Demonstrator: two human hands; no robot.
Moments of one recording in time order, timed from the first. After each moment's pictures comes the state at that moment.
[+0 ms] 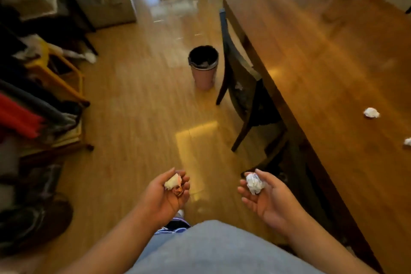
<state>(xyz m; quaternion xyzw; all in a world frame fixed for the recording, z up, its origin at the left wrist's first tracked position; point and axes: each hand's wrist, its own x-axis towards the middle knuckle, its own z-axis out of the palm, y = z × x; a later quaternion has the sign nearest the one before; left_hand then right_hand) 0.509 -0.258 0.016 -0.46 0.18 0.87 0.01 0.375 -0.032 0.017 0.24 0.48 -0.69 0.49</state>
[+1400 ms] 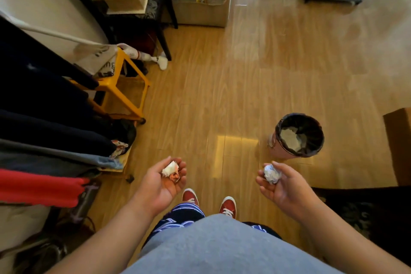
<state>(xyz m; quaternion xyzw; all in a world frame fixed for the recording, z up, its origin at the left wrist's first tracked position) 0.256 -0.864 -0.003 -0.54 0.09 0.81 -0.20 -0.003 -0.691 -0.022 0.16 0.55 -0.55 0.61</state>
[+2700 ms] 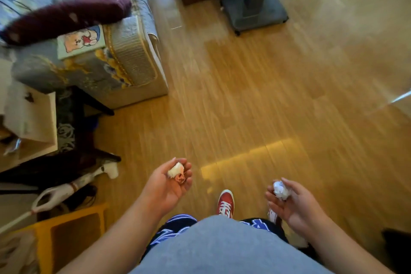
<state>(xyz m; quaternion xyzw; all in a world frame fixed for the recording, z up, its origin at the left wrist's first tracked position) -0.265 -1.332 -0.002 -0.51 0.21 0.84 -0.02 -0.407 -1.056 -0.027 0.33 0.50 -0.64 0.47</state>
